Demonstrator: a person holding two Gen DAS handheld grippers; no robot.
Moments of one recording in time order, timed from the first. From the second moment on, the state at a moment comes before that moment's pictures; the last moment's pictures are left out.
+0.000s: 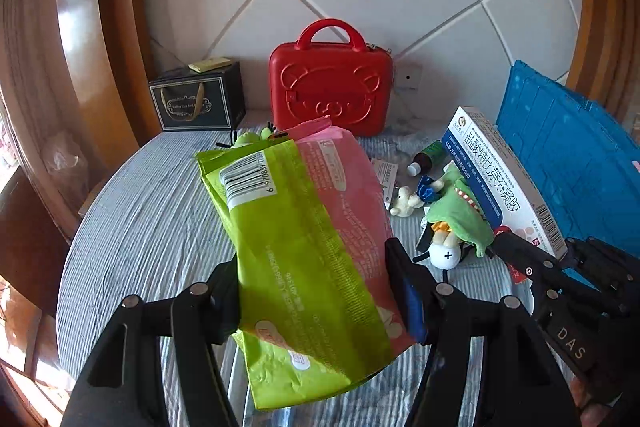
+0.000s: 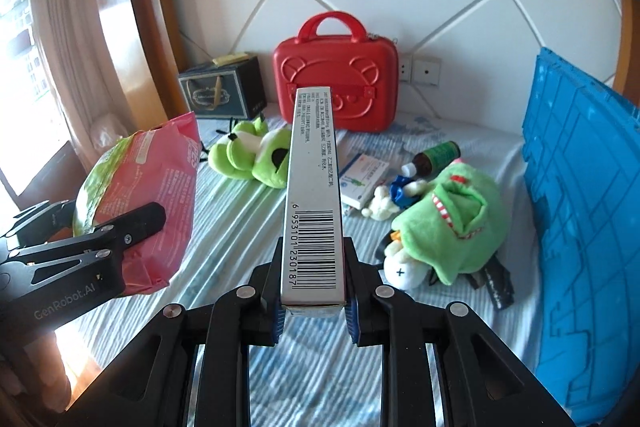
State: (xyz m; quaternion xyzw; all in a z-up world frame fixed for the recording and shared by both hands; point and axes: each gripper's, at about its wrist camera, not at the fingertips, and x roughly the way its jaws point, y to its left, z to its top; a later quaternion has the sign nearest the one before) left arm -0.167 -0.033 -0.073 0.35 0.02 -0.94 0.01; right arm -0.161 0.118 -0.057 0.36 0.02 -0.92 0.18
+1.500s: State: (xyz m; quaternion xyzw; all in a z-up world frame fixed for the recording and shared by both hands) left arm -0.107 0.064 -0.270 0.53 -0.15 -0.82 -0.15; right arm -0.069 0.204 -0.173 0.46 -0.03 -0.88 0.09
